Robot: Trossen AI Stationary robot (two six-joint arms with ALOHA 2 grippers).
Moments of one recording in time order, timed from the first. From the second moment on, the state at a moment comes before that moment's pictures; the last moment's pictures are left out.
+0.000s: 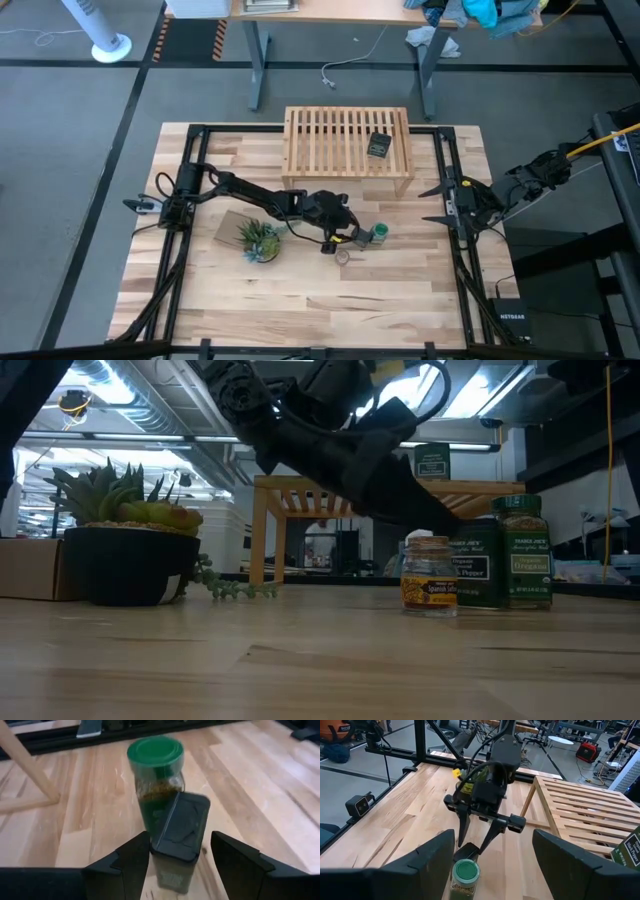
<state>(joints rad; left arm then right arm) -0.01 2.05 1.25 0.32 0.15 0.16 0.52 0.30 0.66 -0.66 0.41 -0.02</state>
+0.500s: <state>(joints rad) -0.01 2.11 1.25 0.33 0.17 0.14 0.52 0.30 0.66 -0.66 0.41 -0.02</state>
